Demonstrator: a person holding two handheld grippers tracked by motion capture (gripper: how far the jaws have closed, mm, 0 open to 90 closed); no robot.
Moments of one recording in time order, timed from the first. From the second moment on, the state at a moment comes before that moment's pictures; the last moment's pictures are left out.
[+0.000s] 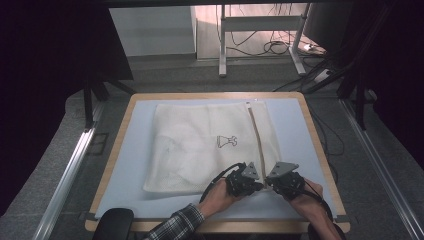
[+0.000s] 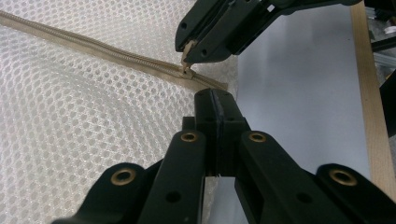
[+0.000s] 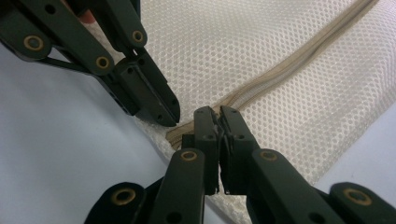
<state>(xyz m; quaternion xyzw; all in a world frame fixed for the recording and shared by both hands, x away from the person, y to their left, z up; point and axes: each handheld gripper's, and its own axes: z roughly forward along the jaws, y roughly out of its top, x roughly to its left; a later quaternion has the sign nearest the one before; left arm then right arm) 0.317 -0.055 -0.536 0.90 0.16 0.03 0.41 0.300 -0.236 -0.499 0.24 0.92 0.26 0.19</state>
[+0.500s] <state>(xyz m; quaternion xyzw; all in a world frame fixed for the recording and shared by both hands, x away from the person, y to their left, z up) 0.312 -0.055 -0.537 0.90 0.15 0.05 0.41 0.312 -0.235 -0.499 0.25 0.91 0.26 0.20</state>
